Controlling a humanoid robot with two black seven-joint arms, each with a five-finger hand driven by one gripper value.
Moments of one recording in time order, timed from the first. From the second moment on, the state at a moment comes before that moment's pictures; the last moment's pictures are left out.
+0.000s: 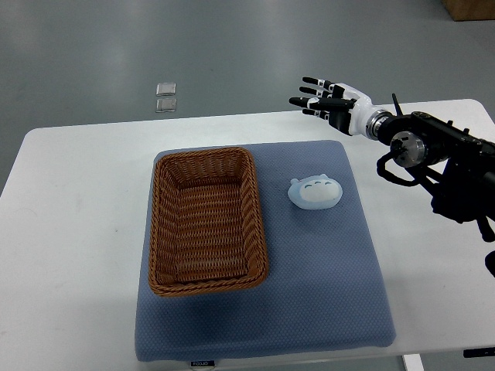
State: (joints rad) left arm 0.04 0.00 -0.12 -0.13 0.06 -0.05 0.04; right arm 0.98 -0.20 0.49 0.60 -0.14 0.14 0.02
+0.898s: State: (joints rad) left arm 0.04 0.00 -0.12 -0.13 0.06 -0.05 0.04; right arm 0.98 -0.31 0.47 0.80 -0.92 0.21 0.17
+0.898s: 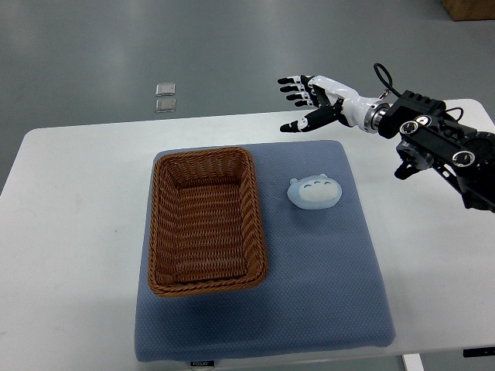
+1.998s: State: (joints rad) left arm 0.04 0.00 -0.12 -0.12 0.06 -0.05 0.04; right arm 0.89 -0.49 0.18 0.95 -1.28 0.05 0.40
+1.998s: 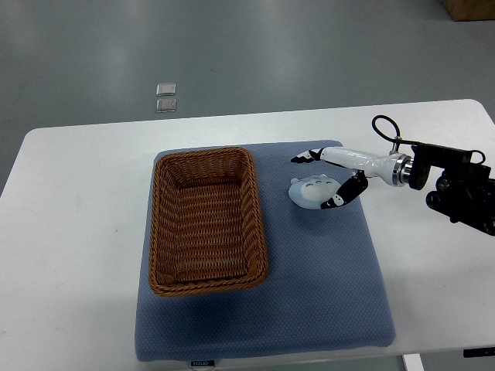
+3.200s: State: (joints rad) left arm 0.04 0.00 -0.12 -0.12 0.06 -0.05 0.04; right arm 0.90 -0.45 0.29 0.93 -1.26 0.01 0.45
